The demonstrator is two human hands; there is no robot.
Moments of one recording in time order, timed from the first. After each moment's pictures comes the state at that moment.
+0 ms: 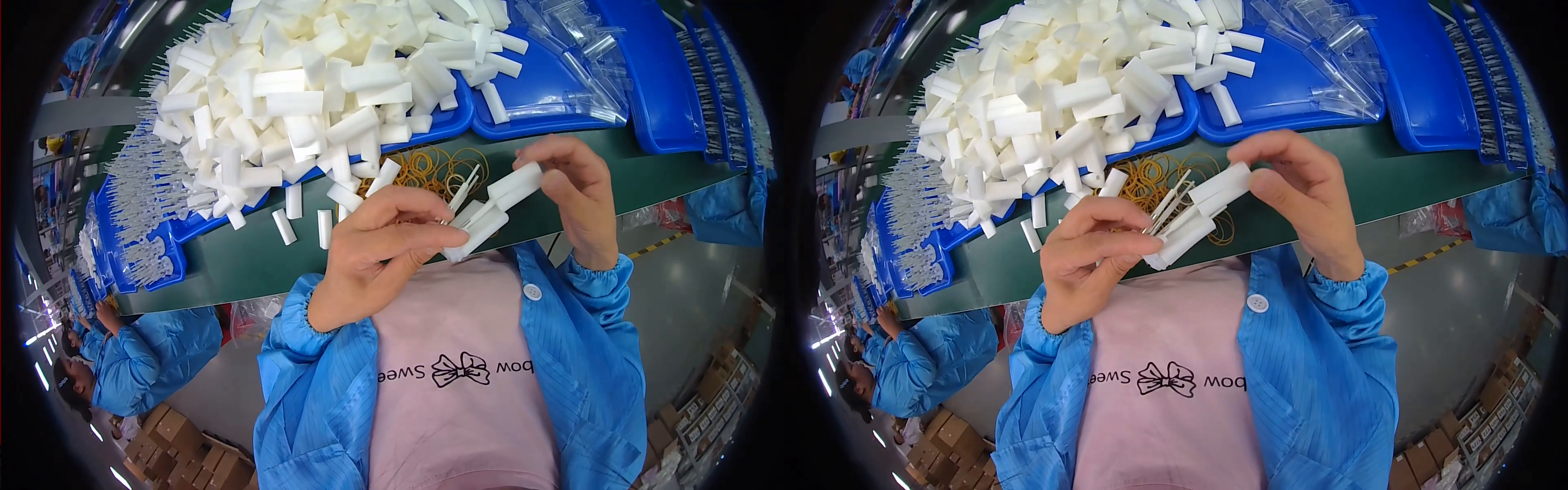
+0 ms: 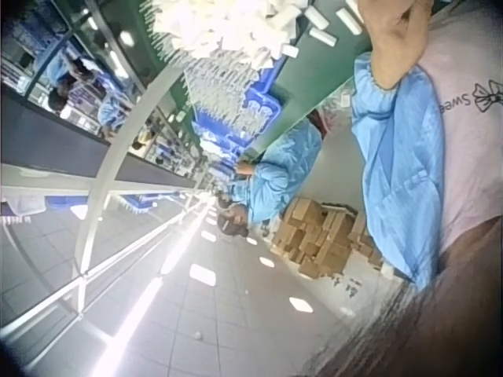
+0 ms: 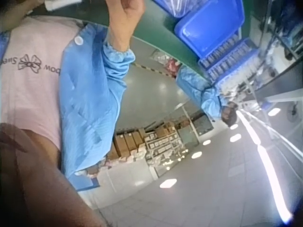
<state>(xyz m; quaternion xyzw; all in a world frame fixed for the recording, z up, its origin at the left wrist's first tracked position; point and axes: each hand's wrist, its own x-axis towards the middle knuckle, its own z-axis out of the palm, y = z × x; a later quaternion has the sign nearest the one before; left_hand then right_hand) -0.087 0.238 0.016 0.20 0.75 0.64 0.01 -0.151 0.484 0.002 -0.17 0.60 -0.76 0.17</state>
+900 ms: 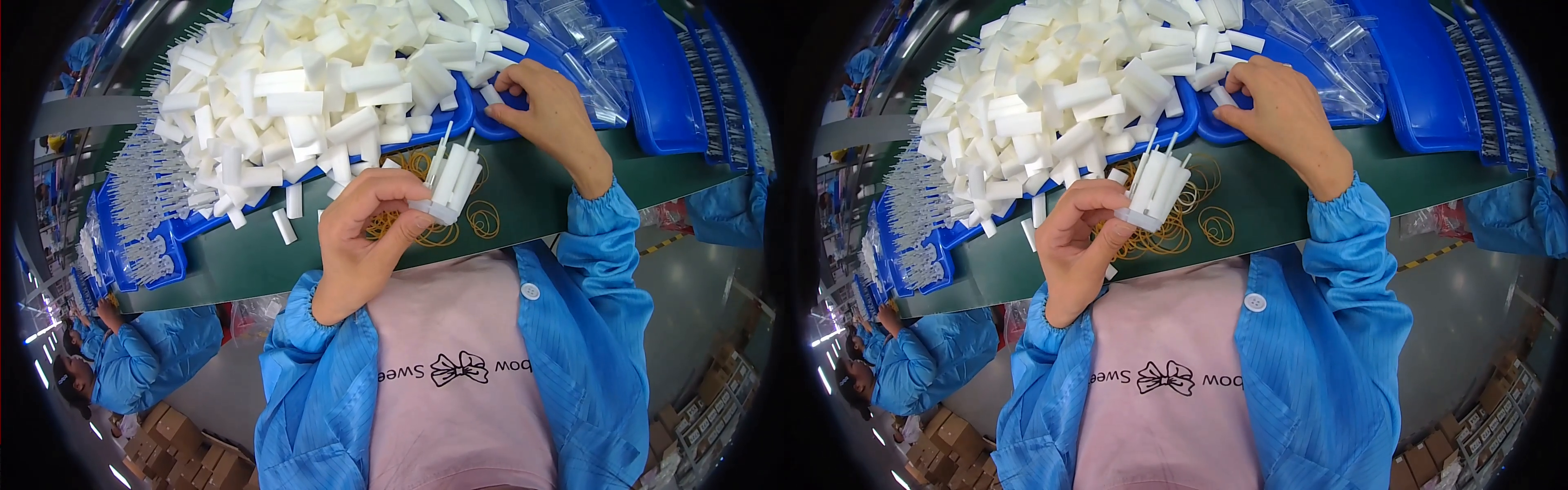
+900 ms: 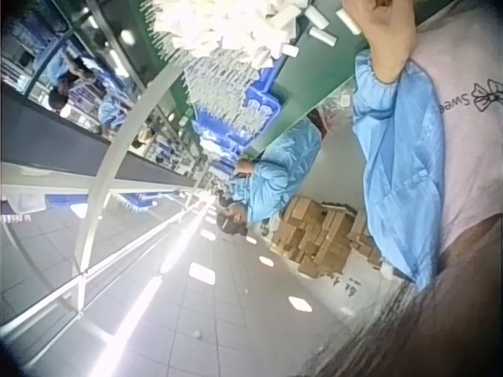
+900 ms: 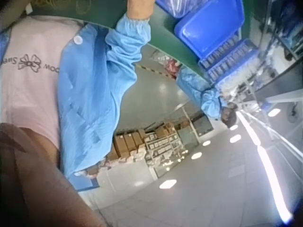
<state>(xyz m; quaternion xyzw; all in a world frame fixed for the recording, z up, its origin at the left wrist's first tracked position) -0.089 0.247 0.009 0.03 0.72 0.70 -0.04 -0.232 0.465 -0.019 -0.26 0.93 -0.25 -0.03</state>
